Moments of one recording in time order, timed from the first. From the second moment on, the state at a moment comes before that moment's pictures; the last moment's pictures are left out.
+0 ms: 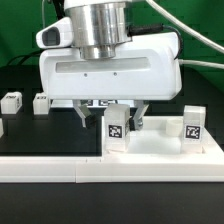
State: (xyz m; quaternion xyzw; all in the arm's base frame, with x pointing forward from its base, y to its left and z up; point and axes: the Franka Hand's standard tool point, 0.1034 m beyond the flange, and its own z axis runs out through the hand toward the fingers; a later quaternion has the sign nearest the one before) arm 0.632 -0.007 0.067 -0.96 0.26 -0.04 0.07
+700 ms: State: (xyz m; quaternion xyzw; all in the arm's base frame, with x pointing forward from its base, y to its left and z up) arm 0.628 -0.012 0.064 -0.83 0.56 -0.02 0.06
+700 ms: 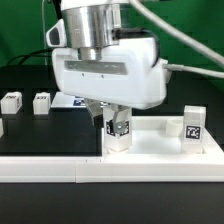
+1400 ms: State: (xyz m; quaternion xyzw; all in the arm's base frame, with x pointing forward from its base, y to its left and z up) arm 0.616 -0.012 0.060 -0.58 0.81 0.02 0.10
